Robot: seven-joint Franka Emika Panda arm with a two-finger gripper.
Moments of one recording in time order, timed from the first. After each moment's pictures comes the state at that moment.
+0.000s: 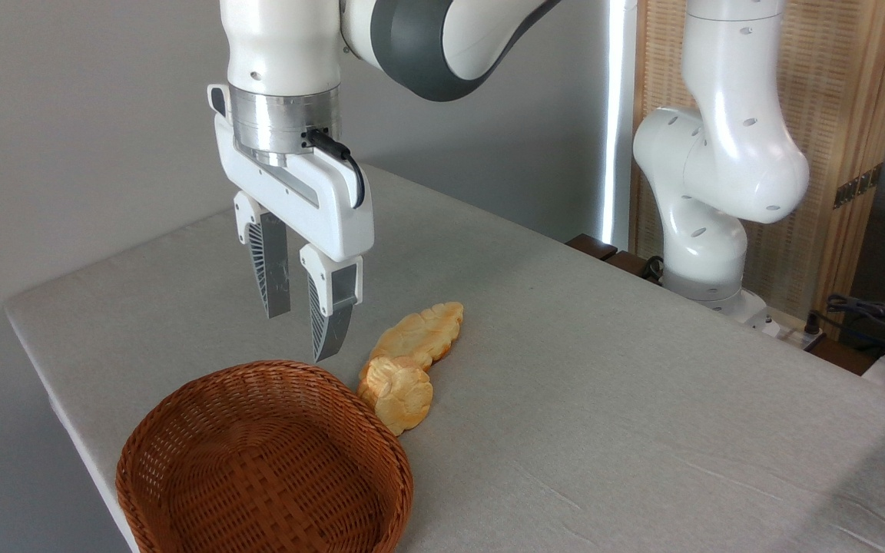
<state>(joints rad) -0.19 -0.02 0.11 -1.83 -0.11 1.97 0.72</state>
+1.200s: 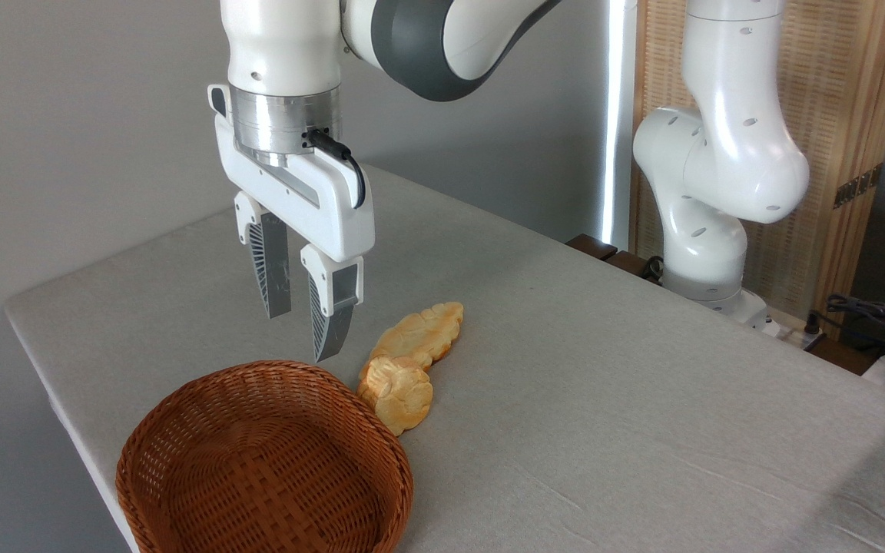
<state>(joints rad) -0.18 -0.02 0.11 -1.83 -0.11 1.97 0.72</state>
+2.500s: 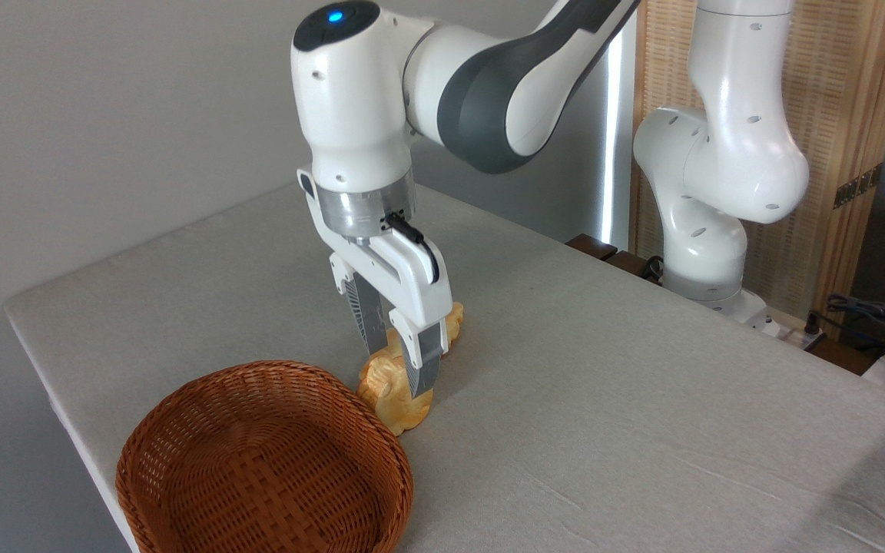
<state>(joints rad) -0.19 -0.10 0.14 -2.11 -0.09 1.99 0.84</state>
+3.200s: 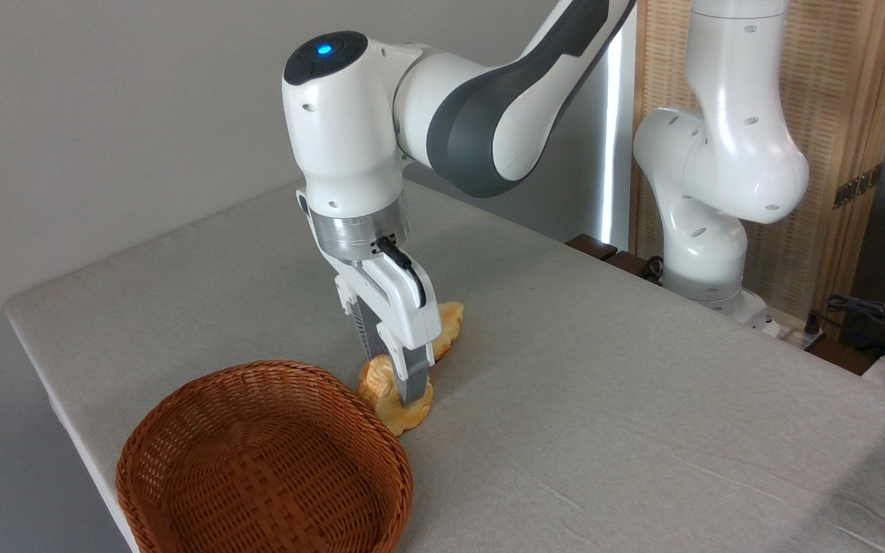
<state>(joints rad) -0.19 -0.06 0.14 -2.11 -0.09 2.02 0.89</state>
